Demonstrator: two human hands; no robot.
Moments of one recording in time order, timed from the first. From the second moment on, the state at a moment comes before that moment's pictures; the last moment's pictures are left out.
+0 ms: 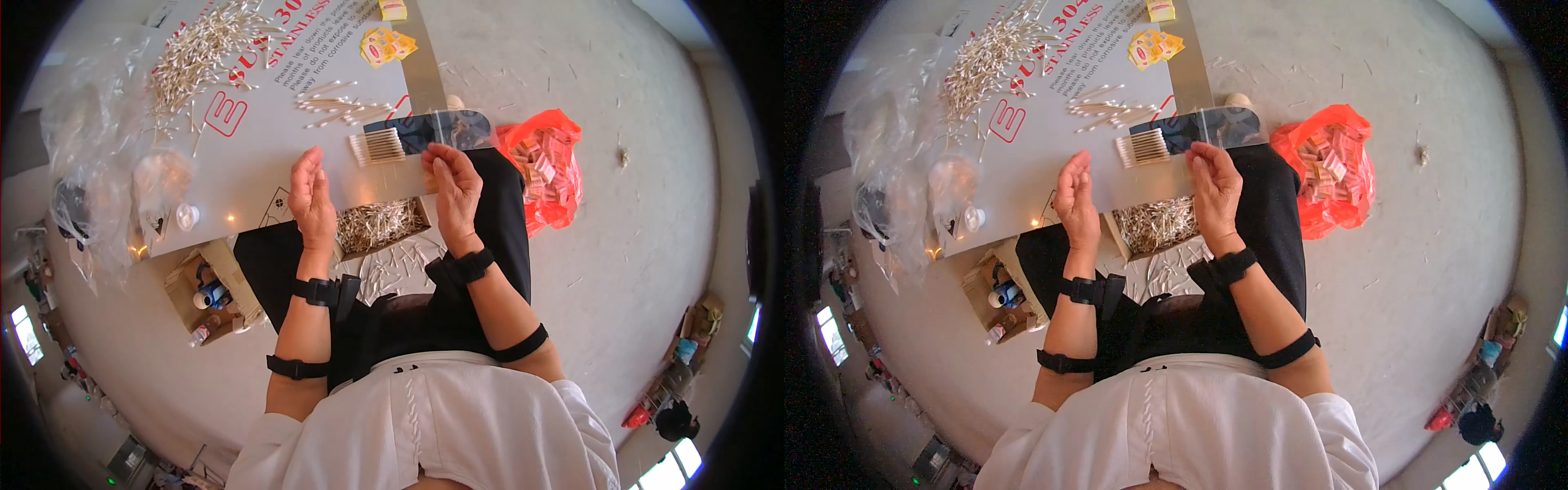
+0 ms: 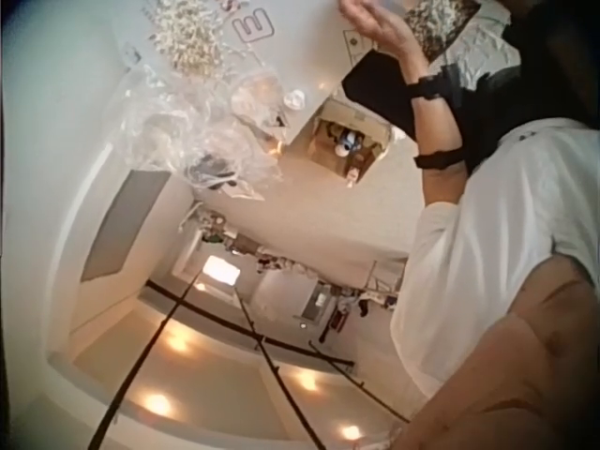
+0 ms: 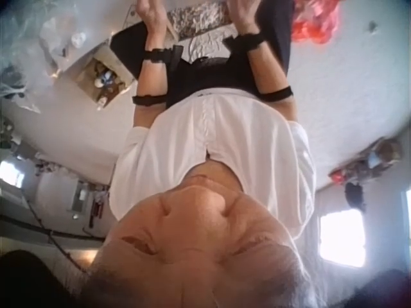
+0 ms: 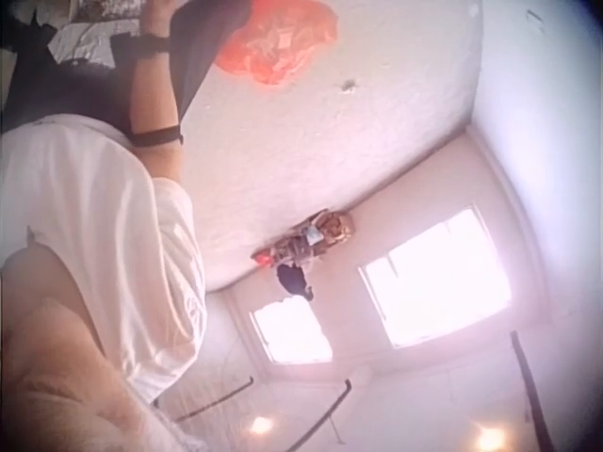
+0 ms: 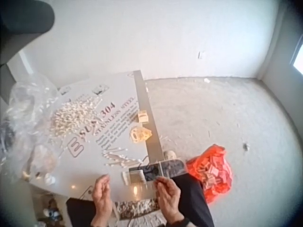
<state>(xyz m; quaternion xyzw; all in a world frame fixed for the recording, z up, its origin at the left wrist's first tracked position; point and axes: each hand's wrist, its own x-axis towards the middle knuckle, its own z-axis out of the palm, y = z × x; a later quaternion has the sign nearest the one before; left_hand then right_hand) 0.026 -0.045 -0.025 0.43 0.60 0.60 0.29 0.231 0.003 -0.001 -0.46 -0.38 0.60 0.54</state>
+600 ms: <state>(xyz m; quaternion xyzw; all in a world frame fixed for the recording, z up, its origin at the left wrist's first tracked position) 0.052 -0.046 0.005 0.65 0.70 0.27 0.08 0.237 -0.009 0.002 -0.50 -0.73 0.28 0.37</state>
